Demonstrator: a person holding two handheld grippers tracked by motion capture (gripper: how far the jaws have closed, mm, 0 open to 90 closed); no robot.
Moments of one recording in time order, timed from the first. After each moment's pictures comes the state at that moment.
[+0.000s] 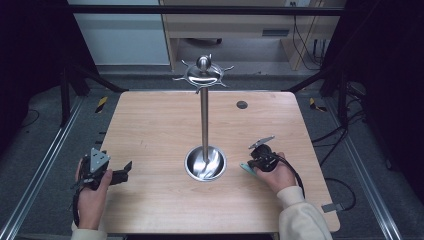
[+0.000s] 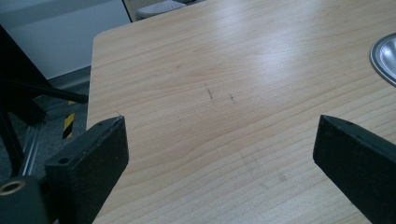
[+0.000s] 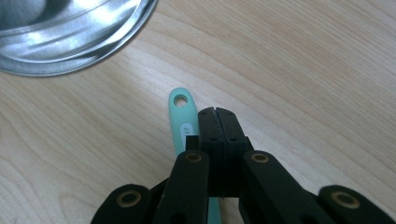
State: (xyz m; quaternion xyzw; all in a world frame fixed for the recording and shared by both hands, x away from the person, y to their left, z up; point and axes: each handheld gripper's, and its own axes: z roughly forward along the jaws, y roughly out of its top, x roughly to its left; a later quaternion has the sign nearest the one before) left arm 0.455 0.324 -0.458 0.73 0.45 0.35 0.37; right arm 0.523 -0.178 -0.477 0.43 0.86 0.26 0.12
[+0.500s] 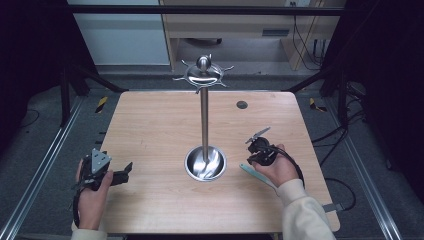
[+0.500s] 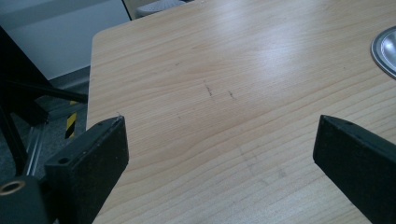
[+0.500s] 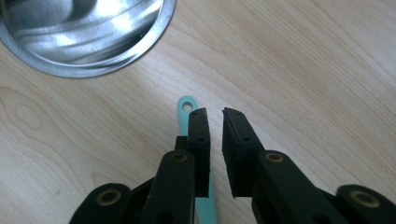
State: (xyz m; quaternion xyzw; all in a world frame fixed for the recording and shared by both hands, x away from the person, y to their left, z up) left arm 0.454 0.322 -0.459 0.73 0.45 0.35 0.37; right arm 0.525 -0.166 -0.436 0.40 0.88 0.20 0.12
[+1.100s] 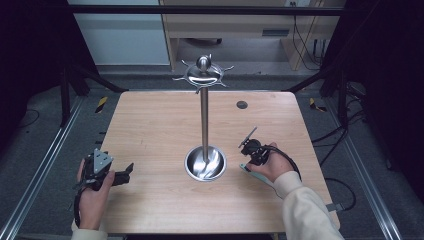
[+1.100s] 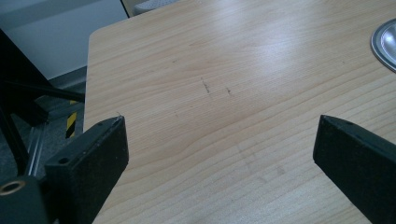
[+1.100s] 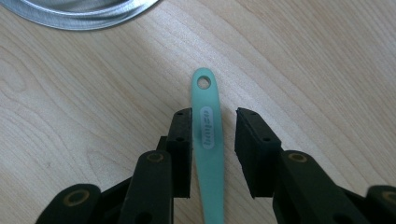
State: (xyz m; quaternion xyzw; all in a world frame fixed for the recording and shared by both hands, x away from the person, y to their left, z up) left arm 0.455 0.320 -0.461 0.74 0.45 0.35 0.36; right arm 0.540 -0.153 -0.454 0.36 0.92 0.12 0.07
